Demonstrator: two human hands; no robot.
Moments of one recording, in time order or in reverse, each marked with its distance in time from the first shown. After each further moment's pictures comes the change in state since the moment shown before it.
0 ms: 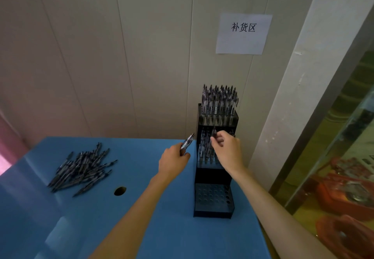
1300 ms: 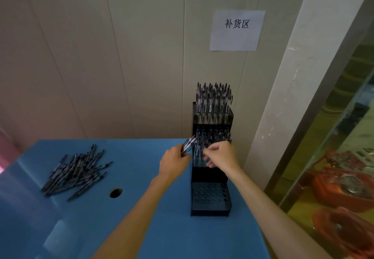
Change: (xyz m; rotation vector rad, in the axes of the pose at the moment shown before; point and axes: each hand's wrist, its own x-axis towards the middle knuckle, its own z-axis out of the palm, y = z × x) left_hand 0.000 0.009 0.013 0.054 -0.033 -0.008; right_hand -0.012 -0.001 0.000 0.171 -0.304 0.433
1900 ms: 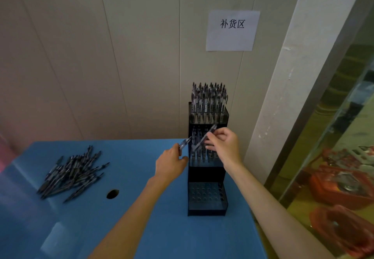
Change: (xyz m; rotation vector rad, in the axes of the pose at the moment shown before) left_hand -0.003 0.003 0.000 0.194 -0.001 0.039; right_hand -0.002 -0.016 -0.019 0.520 0.185 -0.081
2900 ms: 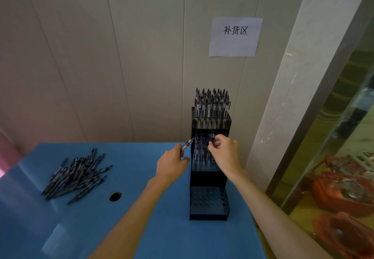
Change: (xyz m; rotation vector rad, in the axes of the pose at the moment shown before) left_hand 0.001 0.004 -0.016 -0.038 0.002 0.012; right_hand 0.017 0.022 -0.001 -0.681 0.005 -0.391
